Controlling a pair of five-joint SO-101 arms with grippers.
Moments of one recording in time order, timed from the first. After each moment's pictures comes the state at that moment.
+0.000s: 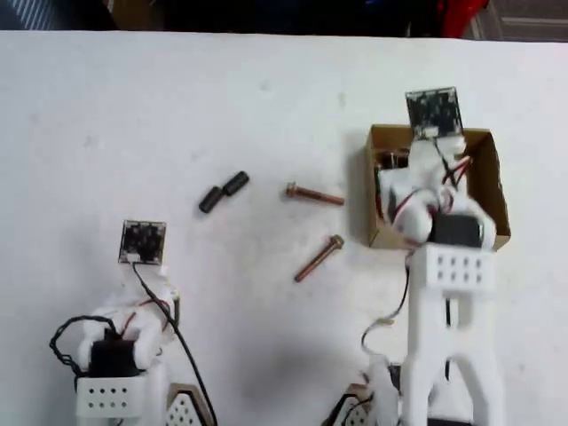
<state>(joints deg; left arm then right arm) -8.0 -99.5 96.2 69.3 -1.8 3.9 -32.7 34.1 51.4 15.8</state>
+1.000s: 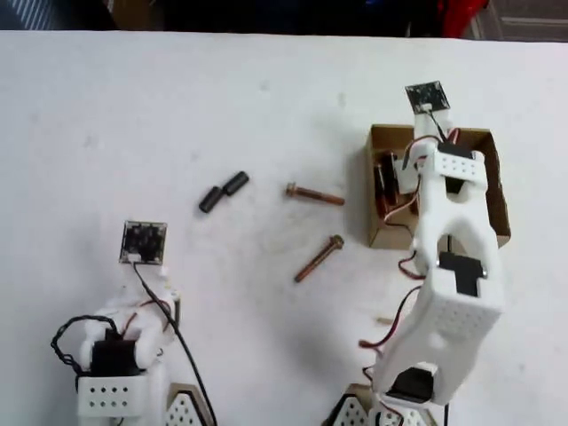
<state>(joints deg) -8.0 -99.5 97.3 69.0 -1.9 9.9 24.9 1.0 46.1 25.0</state>
